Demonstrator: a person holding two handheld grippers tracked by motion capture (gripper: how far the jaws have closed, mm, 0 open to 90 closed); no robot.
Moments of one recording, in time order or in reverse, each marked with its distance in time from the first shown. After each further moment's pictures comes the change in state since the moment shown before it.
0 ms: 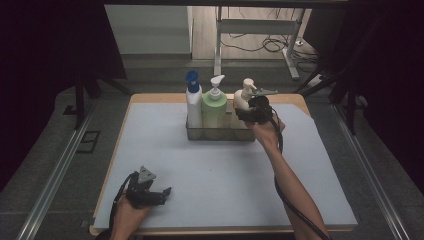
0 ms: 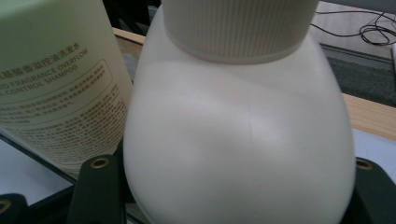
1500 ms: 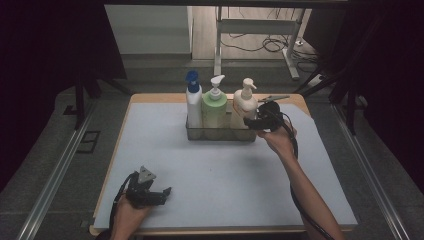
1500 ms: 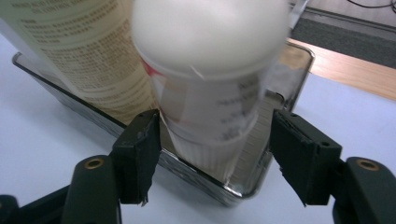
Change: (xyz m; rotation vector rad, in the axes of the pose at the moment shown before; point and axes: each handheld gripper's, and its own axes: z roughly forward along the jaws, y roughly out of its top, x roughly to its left) left arm 0.000 0.000 0.000 -0.002 0.001 -0.001; right arm -0.016 -0.016 -0.034 0.111 0.065 -0.022
